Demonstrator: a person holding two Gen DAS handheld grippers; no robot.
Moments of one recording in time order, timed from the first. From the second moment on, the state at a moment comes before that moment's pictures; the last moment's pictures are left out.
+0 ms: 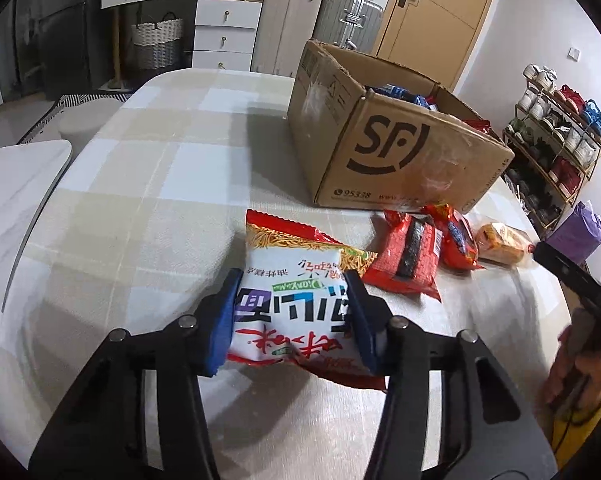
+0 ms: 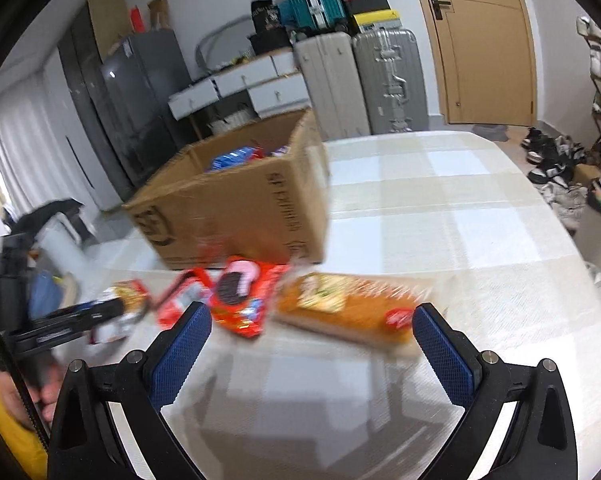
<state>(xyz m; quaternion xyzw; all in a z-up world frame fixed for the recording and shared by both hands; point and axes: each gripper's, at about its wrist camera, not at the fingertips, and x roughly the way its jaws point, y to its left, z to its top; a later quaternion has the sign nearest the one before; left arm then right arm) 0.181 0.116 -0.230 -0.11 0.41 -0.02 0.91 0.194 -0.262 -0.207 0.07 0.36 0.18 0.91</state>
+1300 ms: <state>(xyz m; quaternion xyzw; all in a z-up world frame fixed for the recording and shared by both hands) 0.103 0.097 -0.187 -0.12 0.38 -0.04 0.92 0.226 -0.264 -0.227 -0.02 0.44 0.20 0.88</state>
